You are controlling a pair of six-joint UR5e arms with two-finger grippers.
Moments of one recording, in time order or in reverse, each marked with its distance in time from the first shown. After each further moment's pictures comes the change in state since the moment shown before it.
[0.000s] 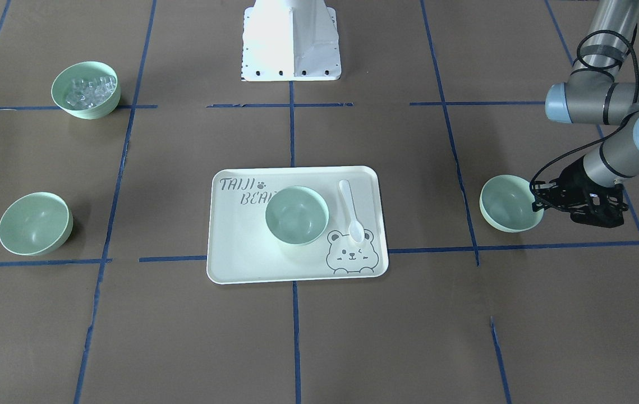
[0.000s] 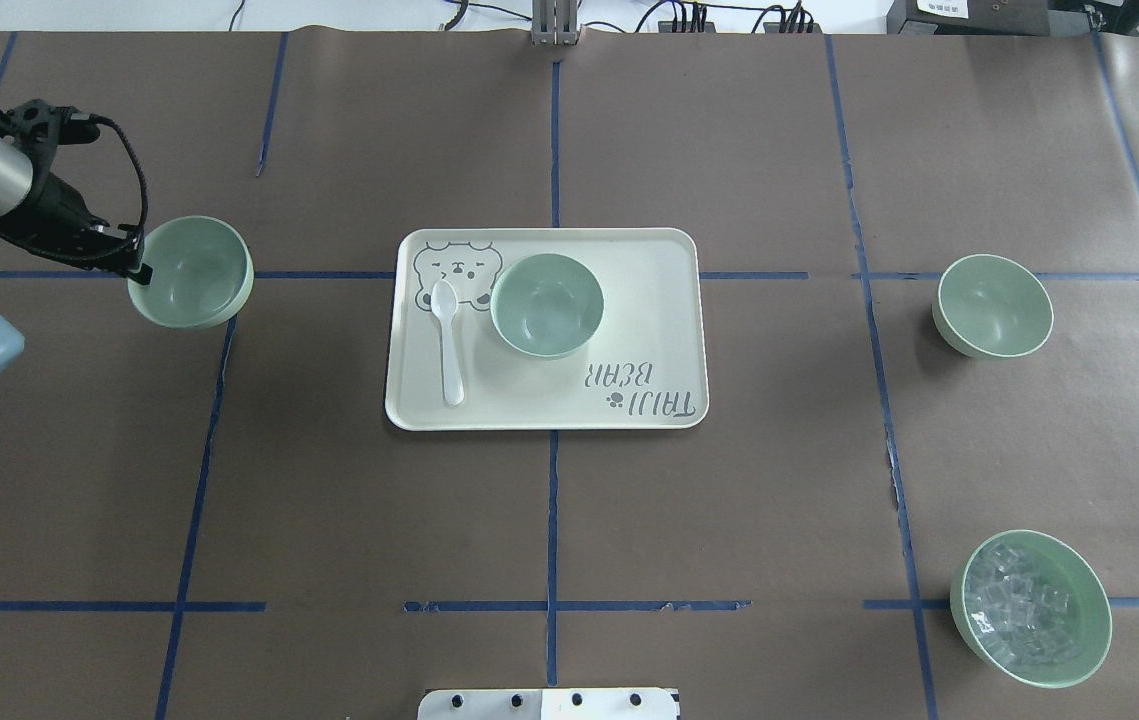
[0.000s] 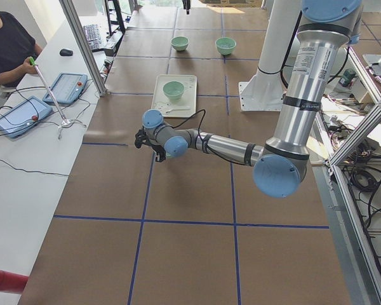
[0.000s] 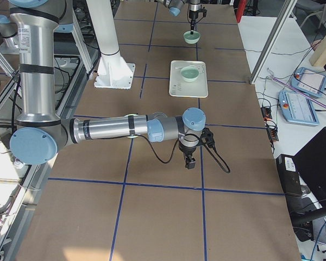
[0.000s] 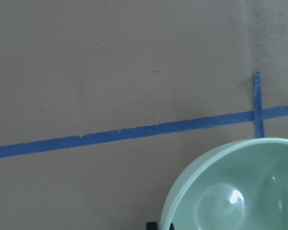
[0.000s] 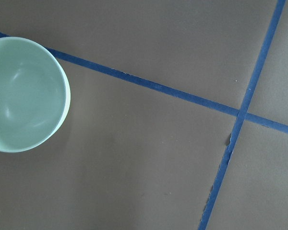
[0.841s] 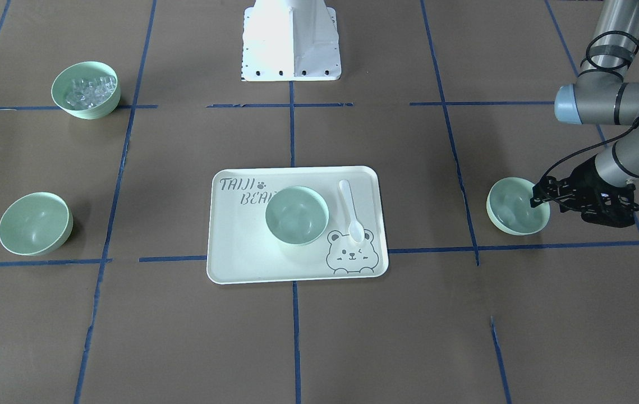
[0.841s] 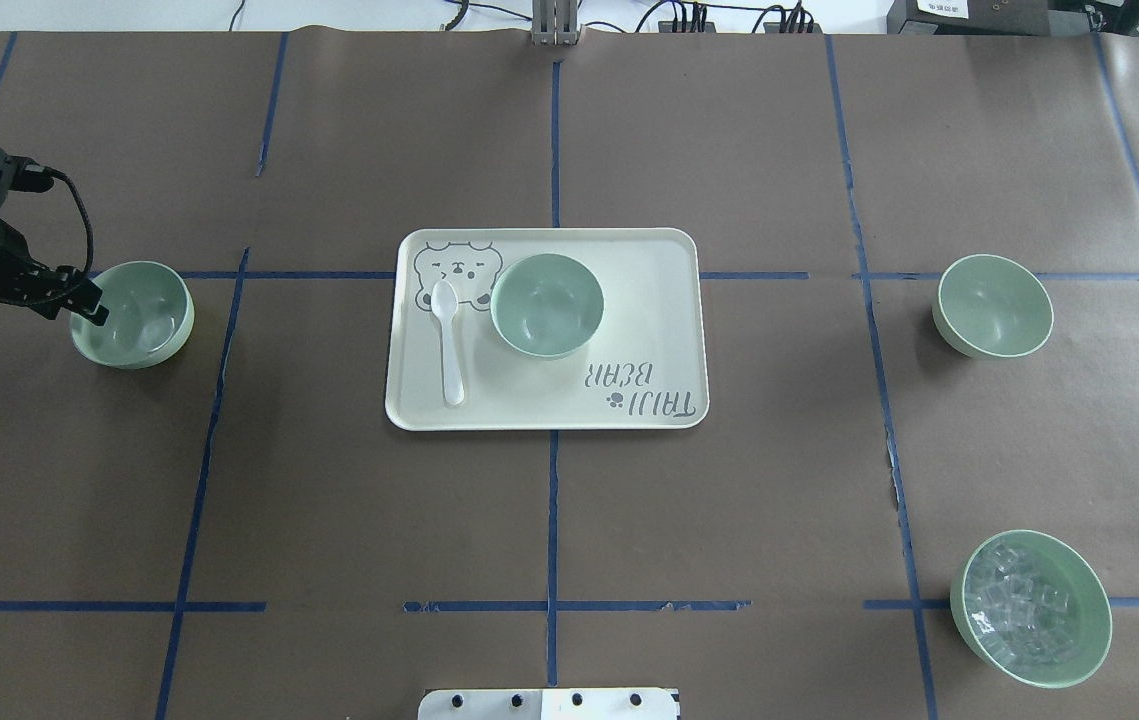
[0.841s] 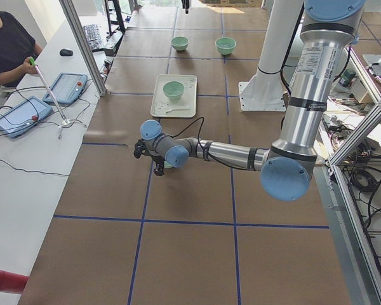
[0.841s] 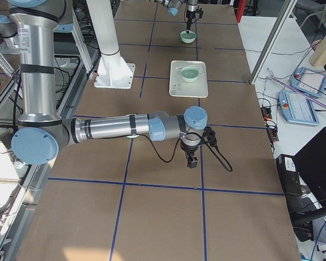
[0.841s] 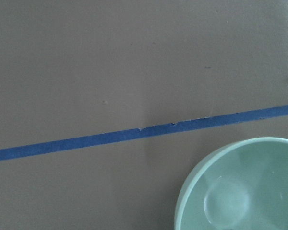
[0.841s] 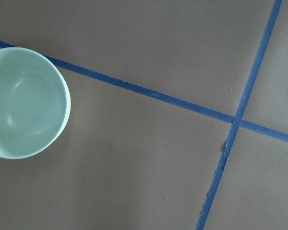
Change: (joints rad) left arm -0.019 0.120 0.094 -0.010 -0.012 0.282; right arm 0.016 0.015 -0.002 -0.008 -0.001 -0.006
